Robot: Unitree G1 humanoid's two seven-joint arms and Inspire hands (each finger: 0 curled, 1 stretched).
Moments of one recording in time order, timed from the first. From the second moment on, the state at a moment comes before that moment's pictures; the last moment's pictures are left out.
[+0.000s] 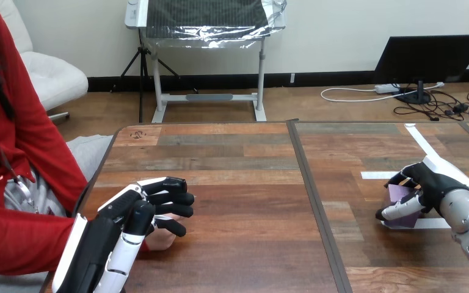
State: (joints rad) left arm 0.51 0.14 -0.01 -0.23 -0.18 -0.51 -0.29; right arm -0.76 -0.51 0.25 1.35 -0.51 -0.10 0.02
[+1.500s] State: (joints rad) left arm 0.51 0.14 0.01 -0.23 -0.18 -0.53 -0.28; right arm -0.78 -0.52 0.30 1.35 -0.56 -0.08 0.05
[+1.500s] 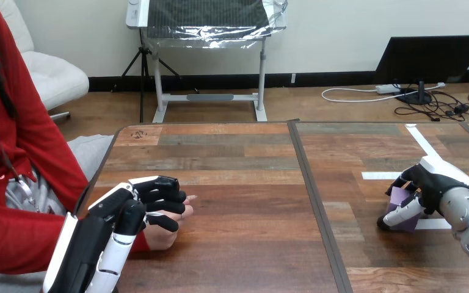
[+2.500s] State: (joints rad) left arm 0.51 0.14 0.02 -0.23 -0.18 -0.53 -0.28; right arm -0.78 -0.52 0.30 1.35 -0.55 -0.07 0.04
